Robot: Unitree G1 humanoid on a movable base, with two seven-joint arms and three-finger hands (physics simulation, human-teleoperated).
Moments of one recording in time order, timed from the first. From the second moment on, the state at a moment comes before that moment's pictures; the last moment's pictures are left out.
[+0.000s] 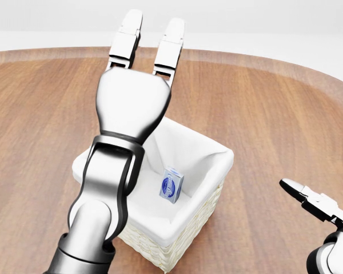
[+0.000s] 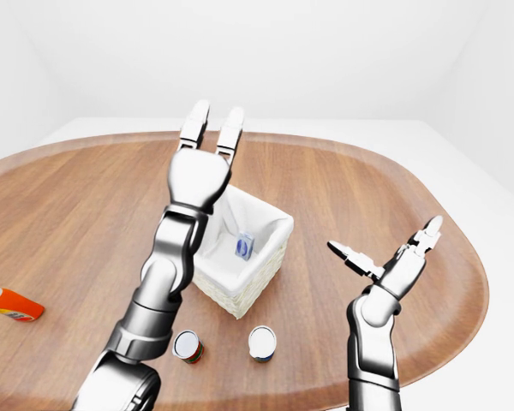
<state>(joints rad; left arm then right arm) -0.62 -0.10 -0.18 0.08 1.70 0.09 -0.05 -0.05 -0.08 -0.30 -0.02 0.03 -0.09 -0.52</state>
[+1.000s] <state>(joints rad) -0.75 0.11 0.02 -0.32 1.53 0.09 0.01 -0.05 -0.08 -0.30 -0.03 0.03 -0.09 -0.52</state>
